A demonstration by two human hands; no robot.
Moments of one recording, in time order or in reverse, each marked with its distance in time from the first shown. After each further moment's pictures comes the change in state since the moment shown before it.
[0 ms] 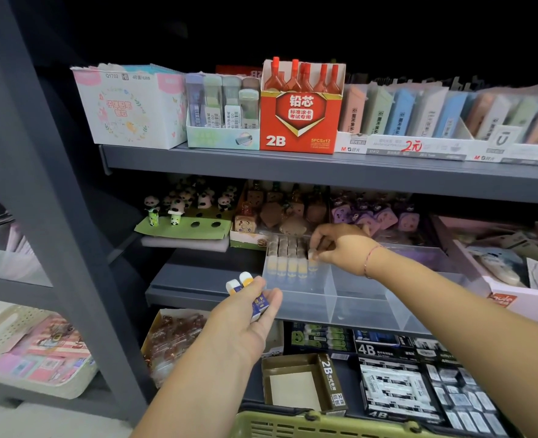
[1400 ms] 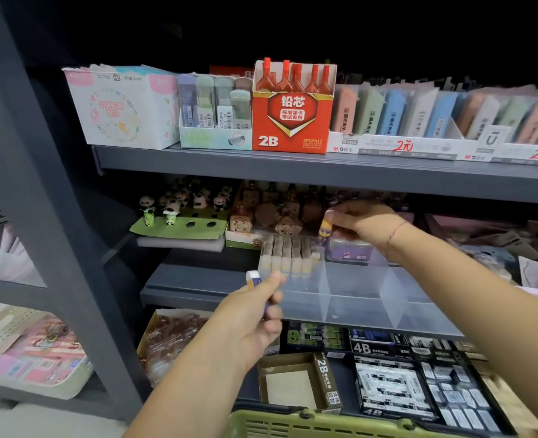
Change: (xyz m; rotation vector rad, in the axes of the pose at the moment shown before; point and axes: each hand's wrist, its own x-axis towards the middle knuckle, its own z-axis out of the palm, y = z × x) left_hand -0.008 -0.007 0.005 0.434 -0.184 0.011; right_hand -0.014 -0.004 -0.043 0.761 0.149 0.214
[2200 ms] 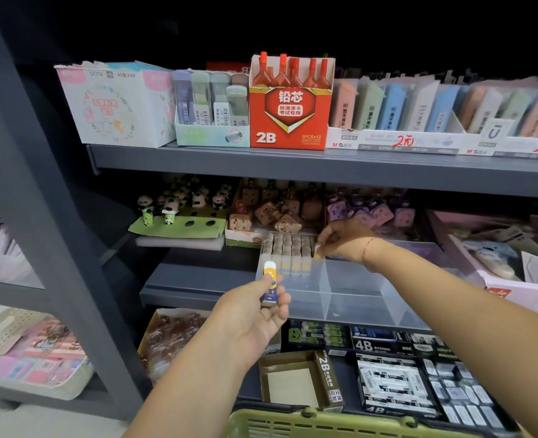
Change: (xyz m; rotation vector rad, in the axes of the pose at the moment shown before) left_hand 0.008 0.000 -0.002 -0.080 0.012 -0.020; right_hand 0.030 0.047 0.019 -0.427 -0.071 0.045
